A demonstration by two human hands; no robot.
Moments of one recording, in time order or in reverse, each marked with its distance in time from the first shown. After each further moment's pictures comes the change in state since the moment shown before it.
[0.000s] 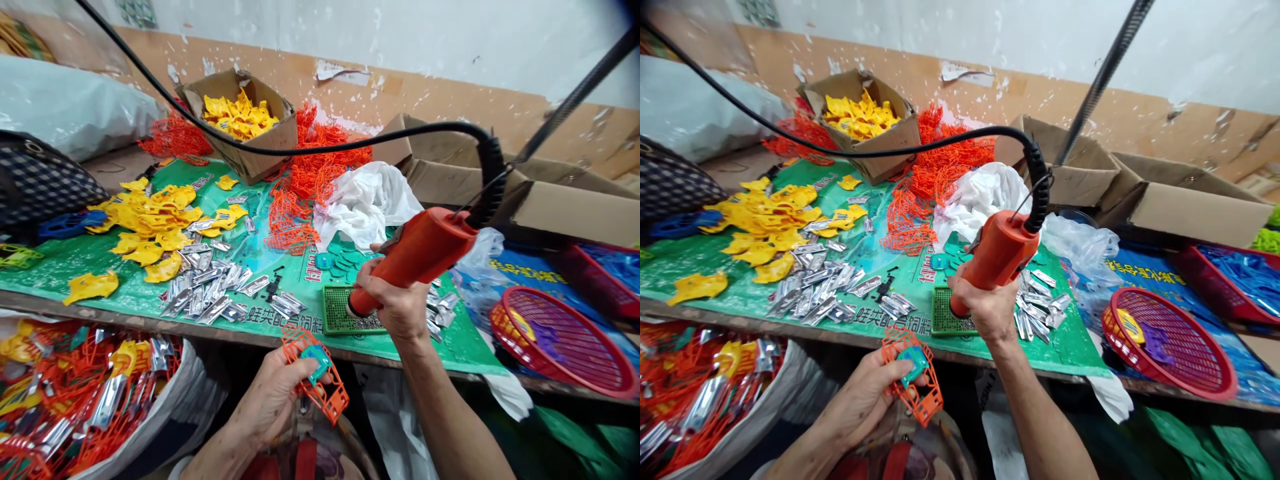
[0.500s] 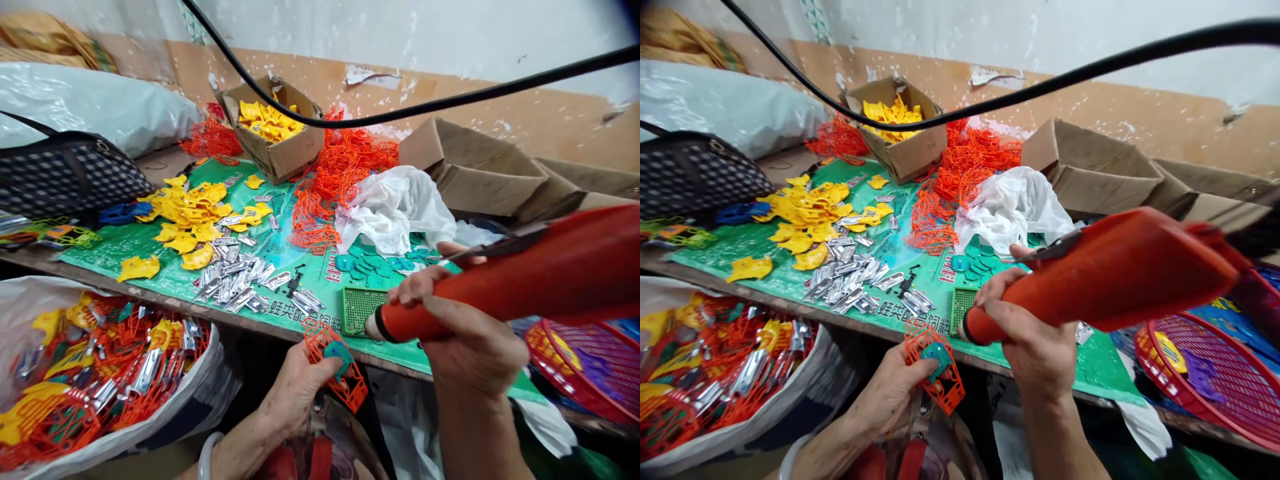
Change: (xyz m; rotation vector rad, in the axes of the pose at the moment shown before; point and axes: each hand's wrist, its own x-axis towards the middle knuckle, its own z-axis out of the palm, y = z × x) left_hand 0.004 -0.011 0.005 0.050 0.033 0.167; right_hand -0.026 -0.058 0.008 0.252 -0.095 0.042
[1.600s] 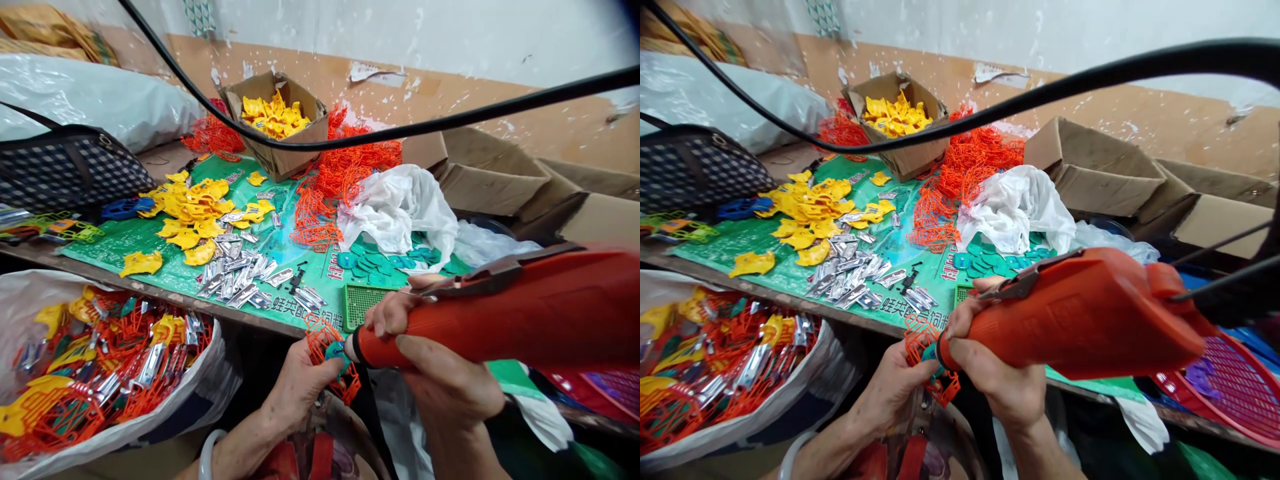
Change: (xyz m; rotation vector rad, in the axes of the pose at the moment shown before) left_hand -0.001 -0.002 -0.003 0.093 -0.006 0.060; right_hand -0.031 0.010 0.013 0.108 -0.220 0.085
